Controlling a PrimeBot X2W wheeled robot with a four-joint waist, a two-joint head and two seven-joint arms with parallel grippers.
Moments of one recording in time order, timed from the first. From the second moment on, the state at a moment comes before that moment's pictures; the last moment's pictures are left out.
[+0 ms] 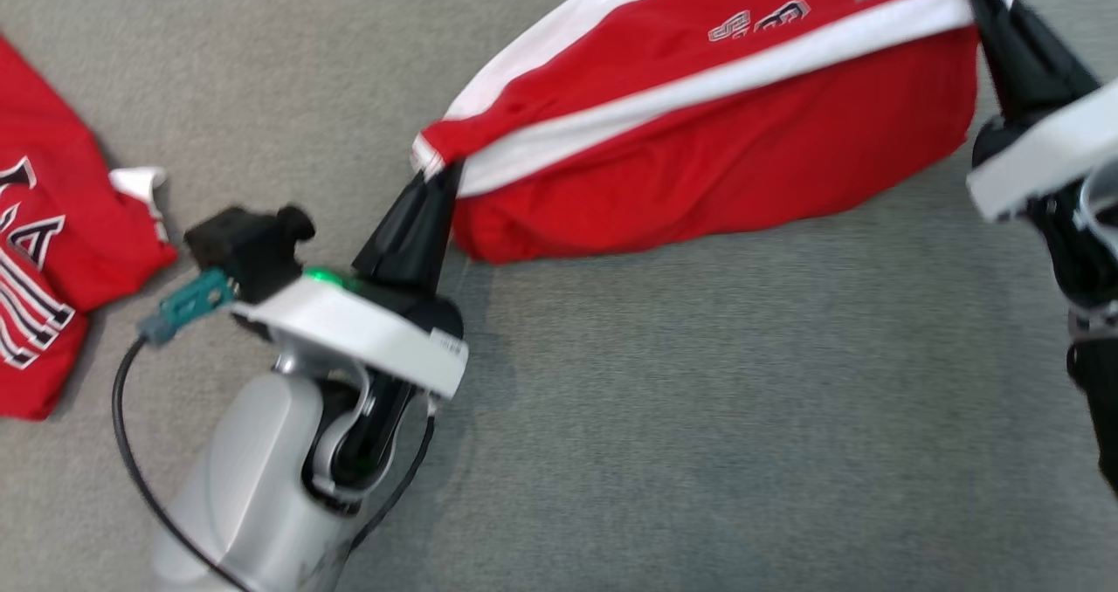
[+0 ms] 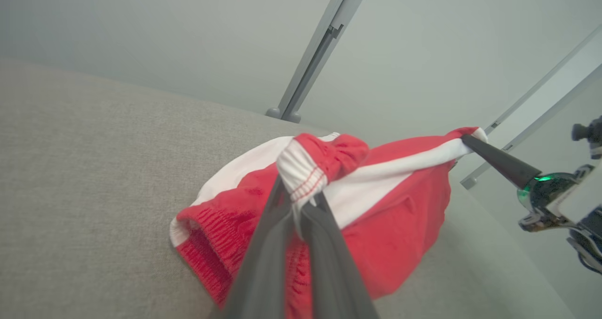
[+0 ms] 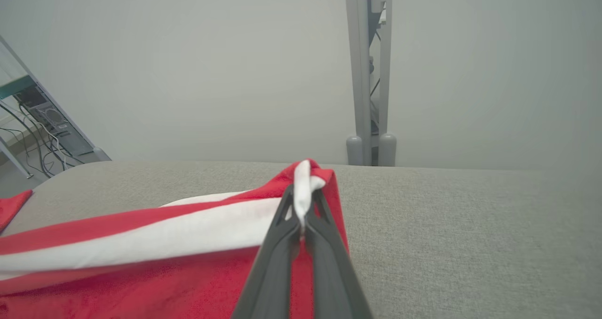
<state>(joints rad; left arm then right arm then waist) -0.43 0.16 -0.38 0.04 -0.74 0.00 -0.03 -0.71 -0.27 0.12 0.23 0.48 0.13 0.17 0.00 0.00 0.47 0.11</state>
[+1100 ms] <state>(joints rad) -0.58 0.12 -0.44 0.28 -0.65 0.02 -0.26 -1.01 -0.32 0.45 0.78 0.62 0.13 -0.24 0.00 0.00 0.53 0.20</state>
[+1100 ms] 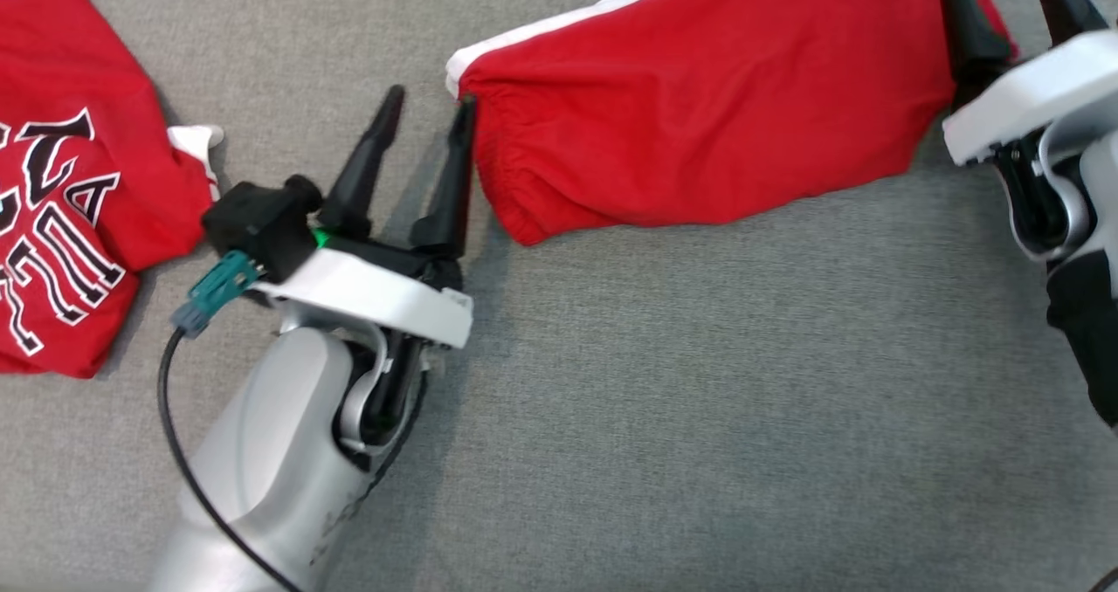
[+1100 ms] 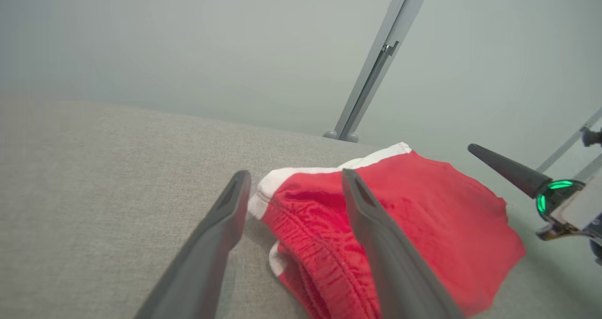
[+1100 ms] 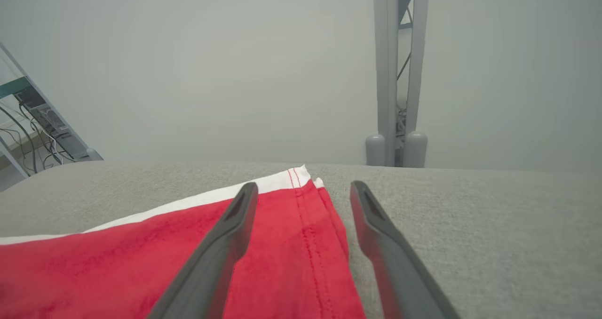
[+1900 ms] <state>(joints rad) -0.30 0.19 -0.21 0.09 -0.41 0.07 -0.26 -0.49 -0.19 0.11 0.31 0.29 0.13 -0.26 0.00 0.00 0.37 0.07</state>
